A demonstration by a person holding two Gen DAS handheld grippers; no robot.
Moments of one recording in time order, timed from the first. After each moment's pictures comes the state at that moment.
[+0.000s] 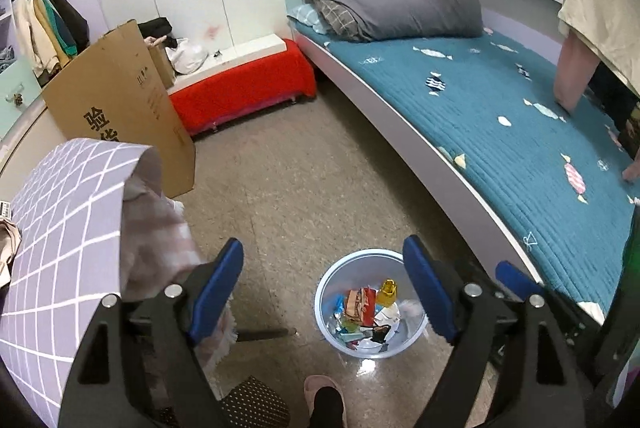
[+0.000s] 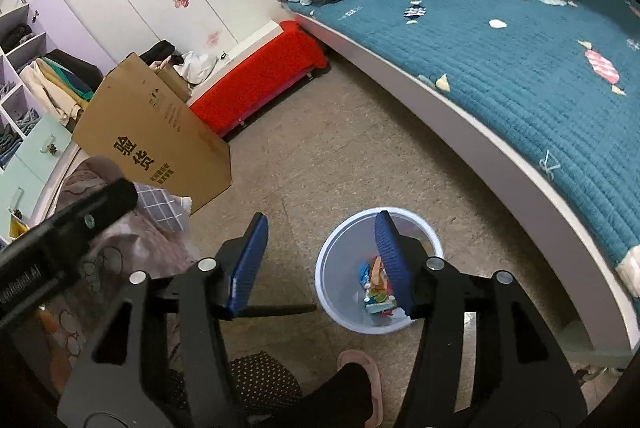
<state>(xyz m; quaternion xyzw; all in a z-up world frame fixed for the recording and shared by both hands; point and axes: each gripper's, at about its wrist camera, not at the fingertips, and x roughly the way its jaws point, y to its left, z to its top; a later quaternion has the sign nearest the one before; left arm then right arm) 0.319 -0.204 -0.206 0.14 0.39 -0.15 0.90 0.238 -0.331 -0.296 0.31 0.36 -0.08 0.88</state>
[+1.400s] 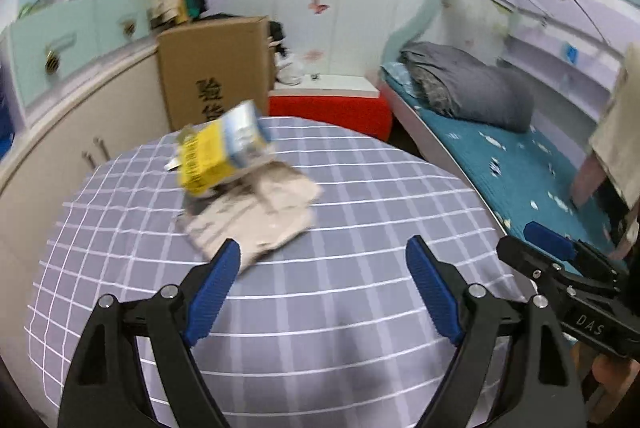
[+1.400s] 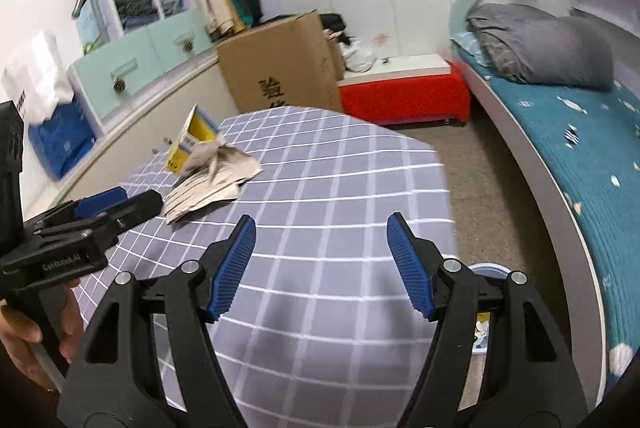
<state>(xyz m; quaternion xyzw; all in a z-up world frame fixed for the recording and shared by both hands) 0.259 0.170 -0.084 -0.01 0.35 -0.08 0.93 0.241 -0.031 -0.113 0.10 0.32 0.12 0.94</state>
